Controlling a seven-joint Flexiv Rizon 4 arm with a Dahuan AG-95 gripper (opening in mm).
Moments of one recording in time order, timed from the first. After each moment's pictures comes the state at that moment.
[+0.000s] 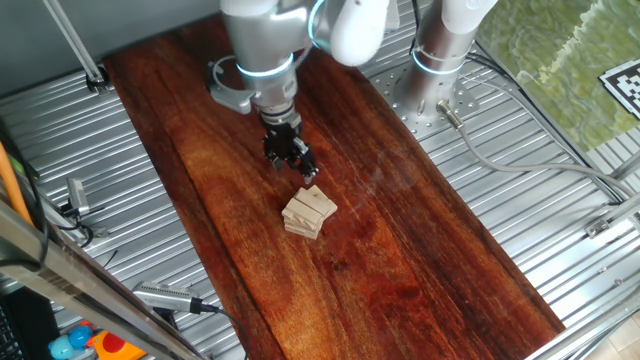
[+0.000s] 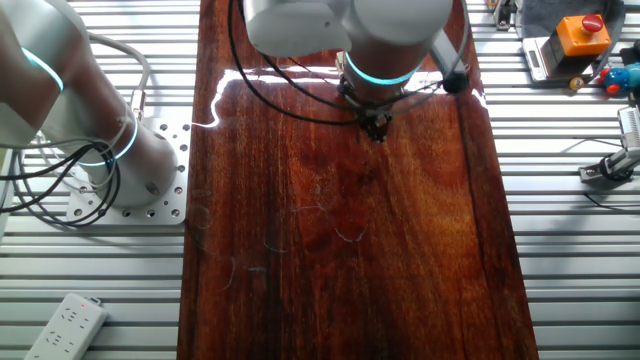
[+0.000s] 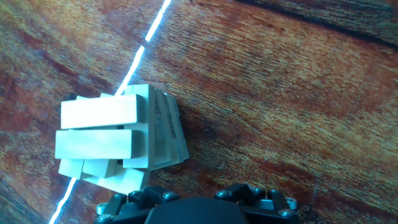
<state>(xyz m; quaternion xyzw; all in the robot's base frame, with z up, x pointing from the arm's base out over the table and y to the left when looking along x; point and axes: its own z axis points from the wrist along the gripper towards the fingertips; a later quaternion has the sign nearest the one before) 0.435 0.085 0.062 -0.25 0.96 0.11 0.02</state>
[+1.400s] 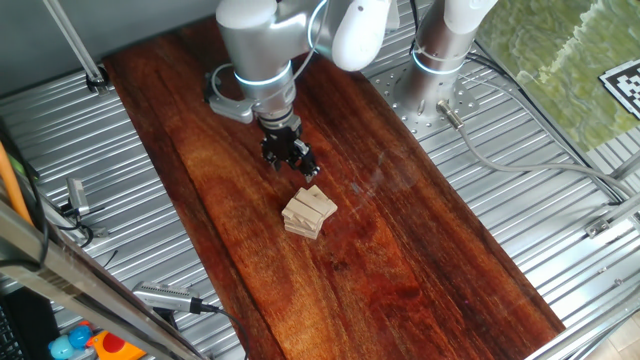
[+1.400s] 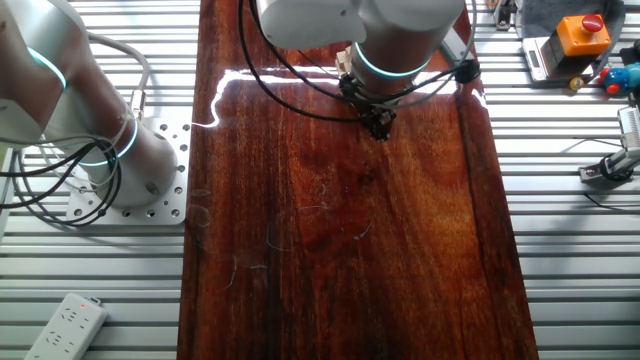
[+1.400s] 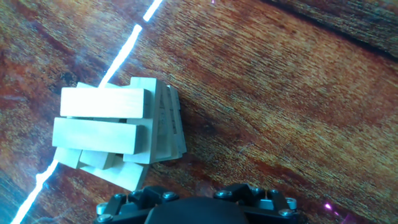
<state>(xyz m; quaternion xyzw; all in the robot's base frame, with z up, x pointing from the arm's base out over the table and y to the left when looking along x) 0.436 0.085 0.062 -0.29 0.95 0.11 0.01</state>
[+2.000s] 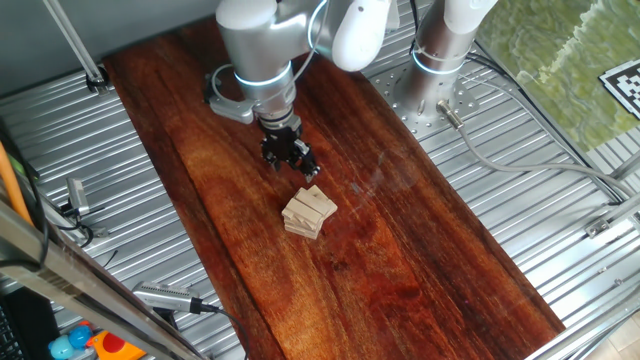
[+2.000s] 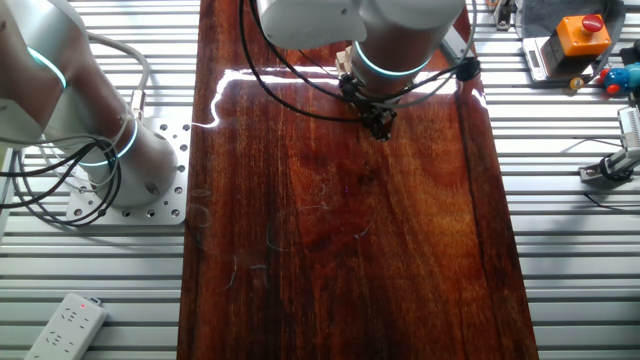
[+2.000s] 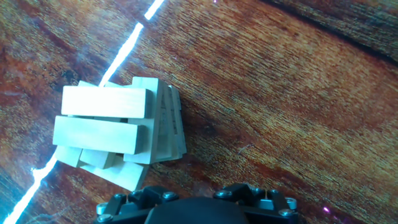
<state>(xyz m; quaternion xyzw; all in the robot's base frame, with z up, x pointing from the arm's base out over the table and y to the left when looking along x) 0.436 0.085 0.062 -0.29 0.95 0.11 0.01</state>
